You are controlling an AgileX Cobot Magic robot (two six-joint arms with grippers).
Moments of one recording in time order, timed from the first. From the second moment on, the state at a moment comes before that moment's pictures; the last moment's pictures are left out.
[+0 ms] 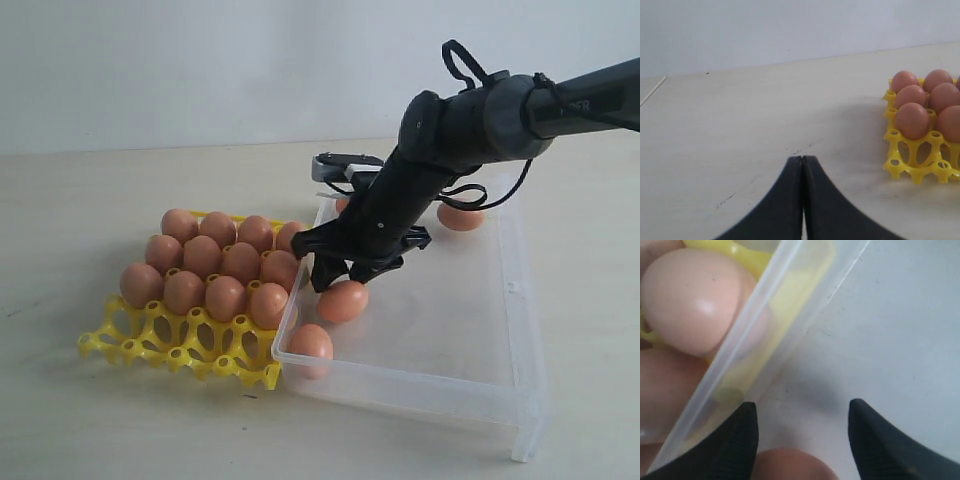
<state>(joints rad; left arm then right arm) -0.01 0.01 0.00 0.11 0.33 -0.03 0.45 2.20 -1.49 0.48 0.73 -0.24</state>
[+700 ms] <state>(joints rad) -0.01 0.01 0.00 0.11 0.33 -0.03 0.45 2.07 -1.49 0.42 0.84 -0.29</state>
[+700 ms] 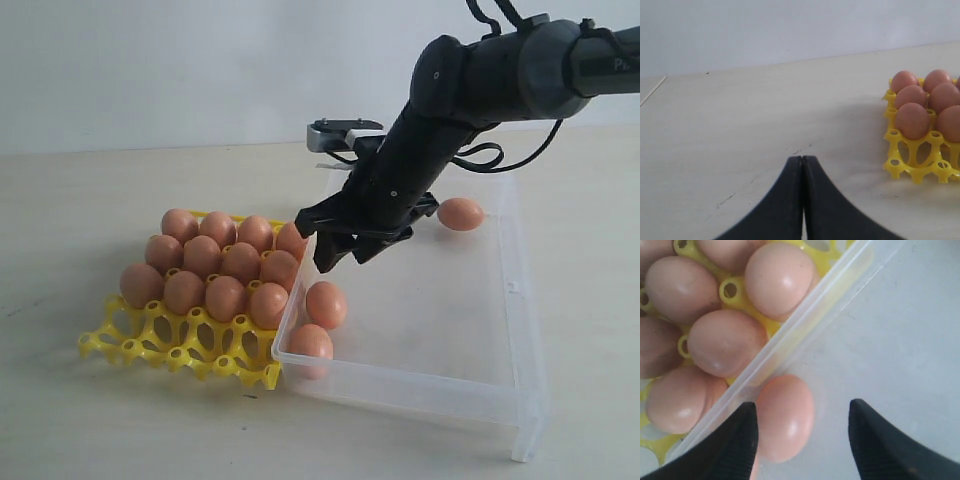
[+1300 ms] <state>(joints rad) -0.01 0.01 0.00 0.11 0.33 -0.03 0.50 2.11 -1.49 0.44 0.84 -0.24</state>
